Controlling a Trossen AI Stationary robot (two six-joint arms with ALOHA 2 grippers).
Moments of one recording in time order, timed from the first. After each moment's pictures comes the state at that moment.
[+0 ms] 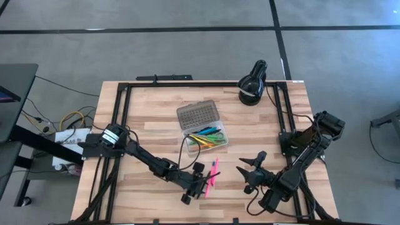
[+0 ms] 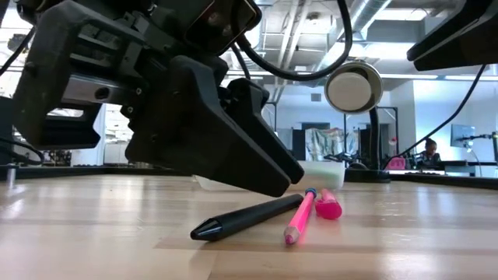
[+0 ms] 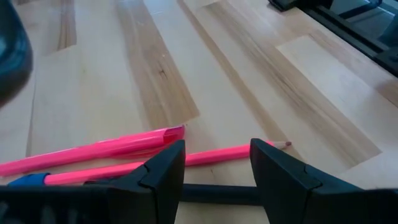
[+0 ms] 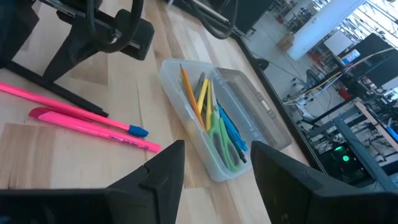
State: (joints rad) left arm -0.47 2.05 1.01 0.47 -0.13 0.07; right arm 0.93 1.66 0.95 -0.75 1.19 0.76
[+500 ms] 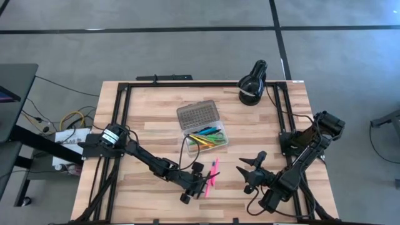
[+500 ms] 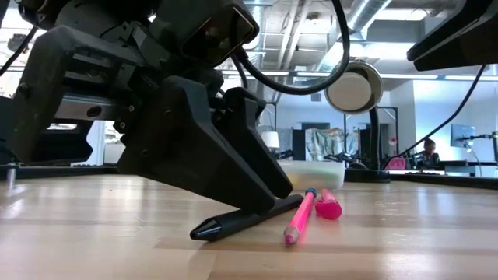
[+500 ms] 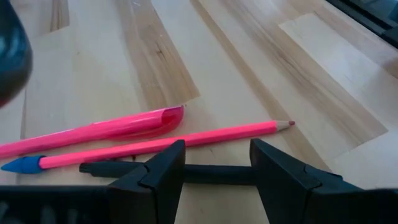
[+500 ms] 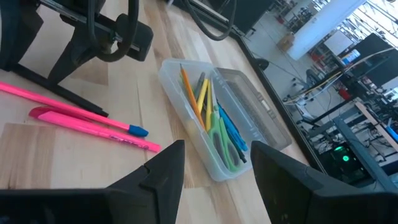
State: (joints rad) left arm -0.46 2.05 1.01 0.41 -0.13 0.07; right arm 0.93 1.66 0.95 -0.75 1.19 0.76
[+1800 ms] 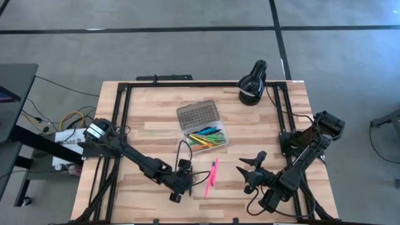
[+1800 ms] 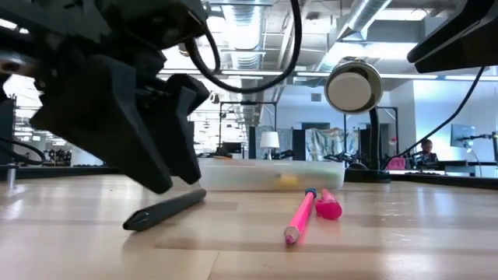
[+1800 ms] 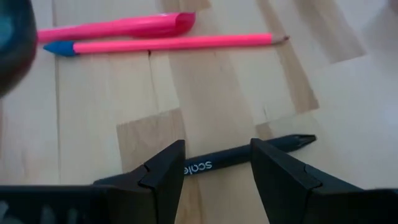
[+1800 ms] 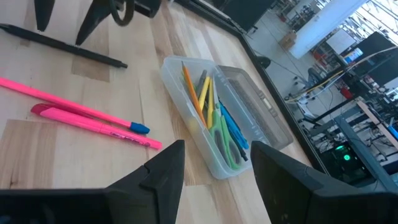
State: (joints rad) left arm -0.53 1.87 1.01 -0.04 -0.24 -0.16; right arm 0.93 1.66 0.95 -0.75 1.18 0.76
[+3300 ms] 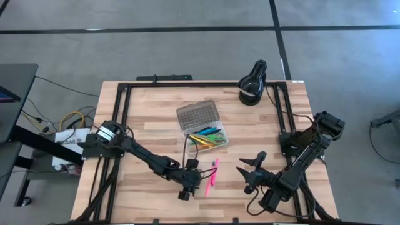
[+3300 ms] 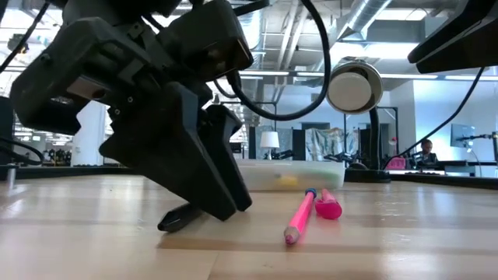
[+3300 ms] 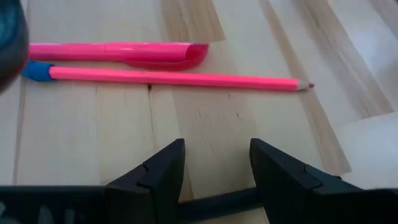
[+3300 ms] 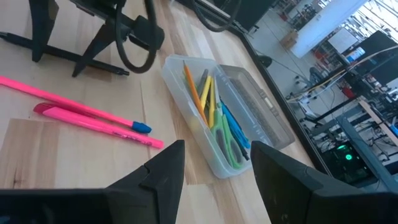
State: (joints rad) left arm -0.45 1.99 1.04 0.08 -0.09 -0.19; right arm 0.93 1.66 0.95 -0.75 1.17 0.76
